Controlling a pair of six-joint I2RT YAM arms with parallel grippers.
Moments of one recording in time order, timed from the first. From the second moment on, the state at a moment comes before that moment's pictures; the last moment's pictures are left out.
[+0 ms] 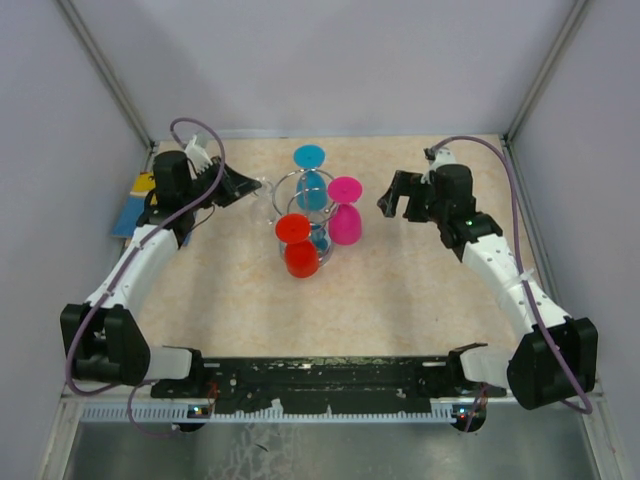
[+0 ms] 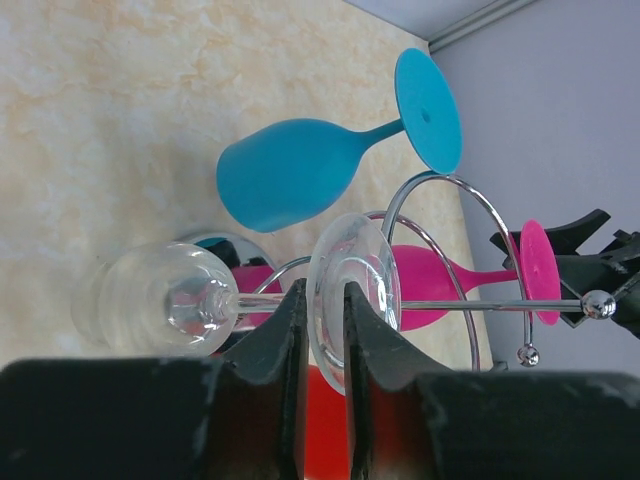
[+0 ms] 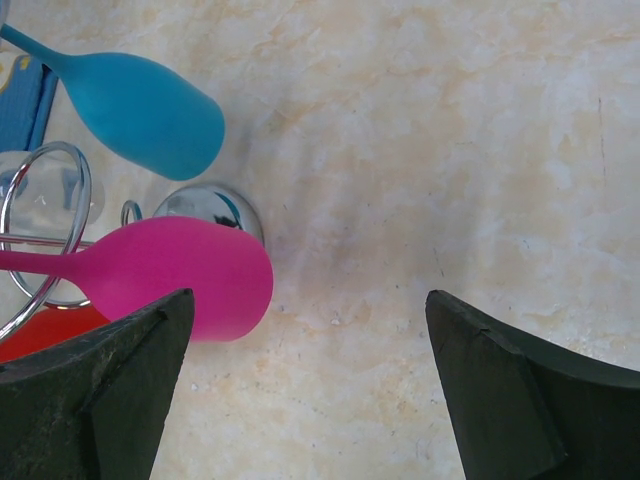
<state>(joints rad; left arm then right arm) -0.13 1.34 1.05 -0.06 0.52 -0.66 0.26 1.22 0.99 -0.26 -0.17 0.37</state>
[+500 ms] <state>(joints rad) -0.11 1.34 1.05 -0.06 0.52 -0.68 0.26 1.22 0.98 -0.25 -0.16 0.37</state>
